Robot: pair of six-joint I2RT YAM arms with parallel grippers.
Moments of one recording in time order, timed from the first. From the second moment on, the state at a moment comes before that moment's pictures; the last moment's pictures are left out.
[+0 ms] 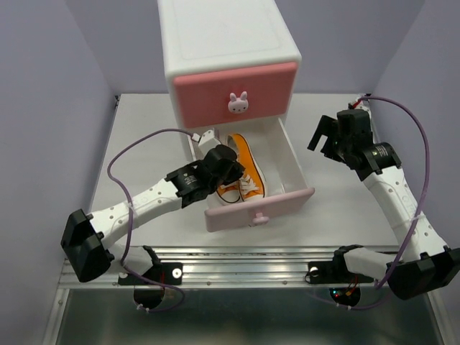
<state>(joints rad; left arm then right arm) -0.92 1.27 1.08 -0.41 -0.40 -1.12 0.26 1.17 1.30 -0.82 0.28 0.55</state>
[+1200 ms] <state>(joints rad) -0.87 1.65 1.35 -0.62 -0.46 -1.08 0.26 1.17 1.28 -0.81 0.28 0.57</state>
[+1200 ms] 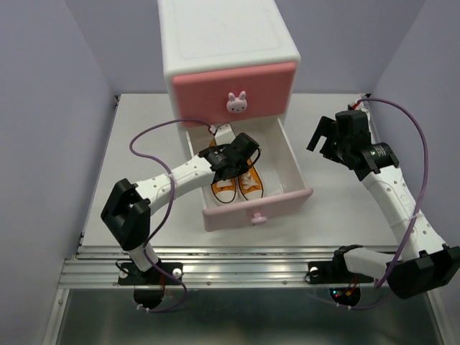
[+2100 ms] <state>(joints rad) -0.83 1.71 1.47 -0.78 -0.44 -0.99 0.26 1.17 1.28 -0.81 0.28 0.58</state>
